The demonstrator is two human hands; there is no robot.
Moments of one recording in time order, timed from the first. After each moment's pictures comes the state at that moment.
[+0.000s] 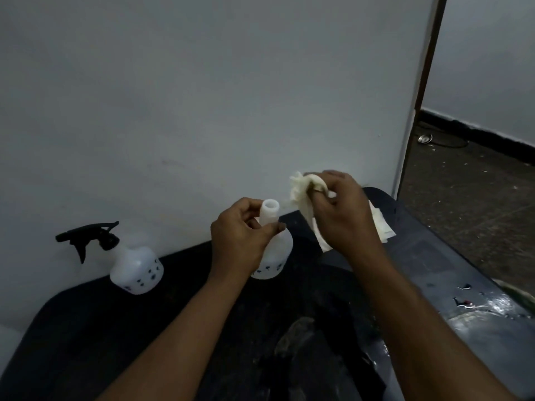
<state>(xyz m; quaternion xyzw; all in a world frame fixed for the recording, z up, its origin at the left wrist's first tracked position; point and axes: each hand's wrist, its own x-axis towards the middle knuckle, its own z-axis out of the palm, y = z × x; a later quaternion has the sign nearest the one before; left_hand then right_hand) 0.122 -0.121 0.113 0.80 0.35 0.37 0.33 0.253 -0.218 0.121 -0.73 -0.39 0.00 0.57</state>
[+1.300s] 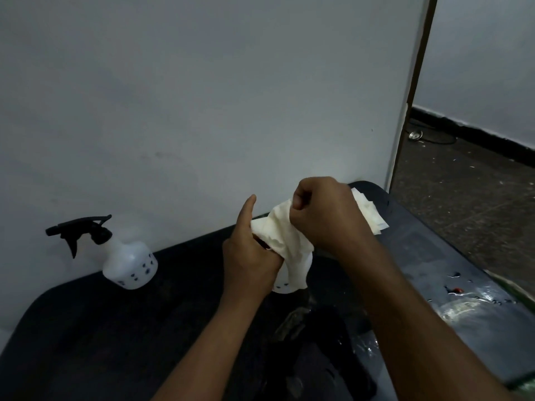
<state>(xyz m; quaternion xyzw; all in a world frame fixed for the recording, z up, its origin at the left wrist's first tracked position) 0.107 -0.154 0.087 0.80 0.32 0.36 0.36 0.226 -0.226 0.136 -0.81 -0.40 0.04 0.44</state>
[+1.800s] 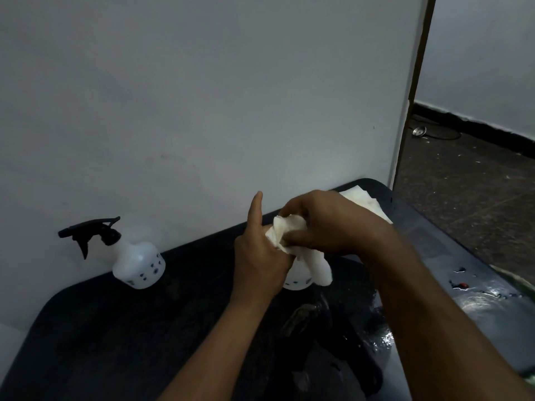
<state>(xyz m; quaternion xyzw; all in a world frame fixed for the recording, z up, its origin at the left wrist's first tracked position) 0.109 -0.160 0.089 0.81 0.27 0.35 0.39 0.229 -0.239 0.150 -0.78 -0.55 0.16 0.26</state>
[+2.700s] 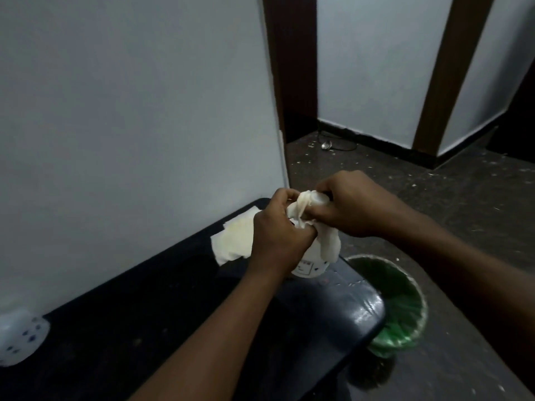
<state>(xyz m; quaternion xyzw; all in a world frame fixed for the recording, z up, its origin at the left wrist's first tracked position) 0.273 -0.305 0.119 0.85 0.12 0.33 0.40 0.363 -0.422 0.174 -0.88 -0.40 0.04 0.25</state>
